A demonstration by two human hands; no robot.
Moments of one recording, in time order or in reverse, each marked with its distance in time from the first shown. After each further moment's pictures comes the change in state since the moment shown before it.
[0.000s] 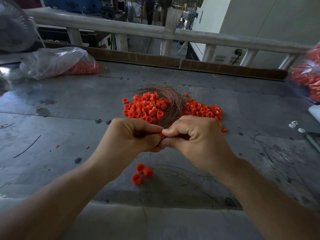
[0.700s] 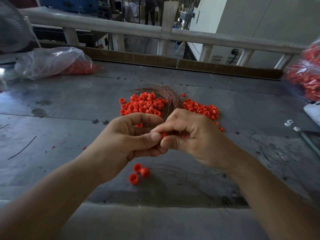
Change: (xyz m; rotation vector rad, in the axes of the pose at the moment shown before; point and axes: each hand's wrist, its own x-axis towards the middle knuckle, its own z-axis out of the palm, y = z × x) left_hand 0.000 0.007 -0.003 -0.319 -0.167 -0.175; right_hand 0.007 0.001 -0.015 0.257 -0.273 0.077
